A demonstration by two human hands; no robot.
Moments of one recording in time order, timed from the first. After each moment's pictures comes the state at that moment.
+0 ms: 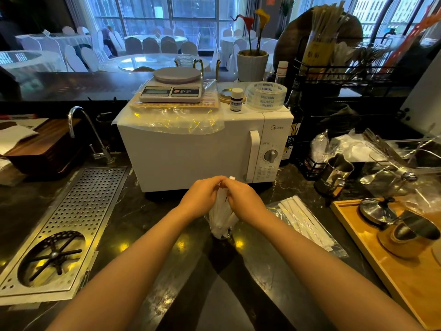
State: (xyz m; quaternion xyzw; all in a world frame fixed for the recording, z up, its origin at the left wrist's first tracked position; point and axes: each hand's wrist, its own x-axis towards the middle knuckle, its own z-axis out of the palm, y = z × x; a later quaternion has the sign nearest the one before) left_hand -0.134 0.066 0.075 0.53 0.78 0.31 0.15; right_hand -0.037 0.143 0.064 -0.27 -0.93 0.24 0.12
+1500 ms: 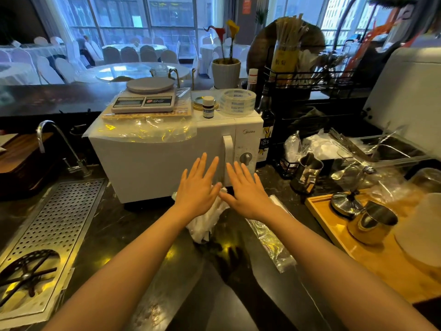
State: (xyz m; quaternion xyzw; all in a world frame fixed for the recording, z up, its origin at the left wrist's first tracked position) left_hand -0.105 0.094 0.091 0.56 0.81 0.17 0.04; right_hand 0.015 0.173 0.086 -0.32 -0.94 0.14 0.04
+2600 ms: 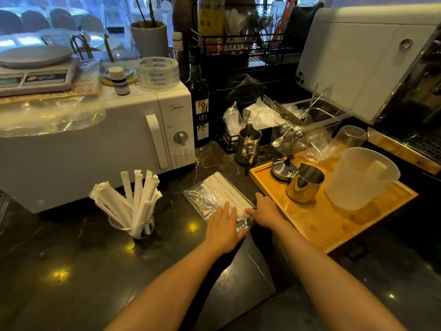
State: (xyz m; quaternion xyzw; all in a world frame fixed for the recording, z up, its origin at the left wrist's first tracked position) left_hand 0.061 0.155 -0.040 0.66 0.71 -0.01 0.22; right_hand 0.168 0.235 -0.019 -0.62 -0.72 0.30 -0.02
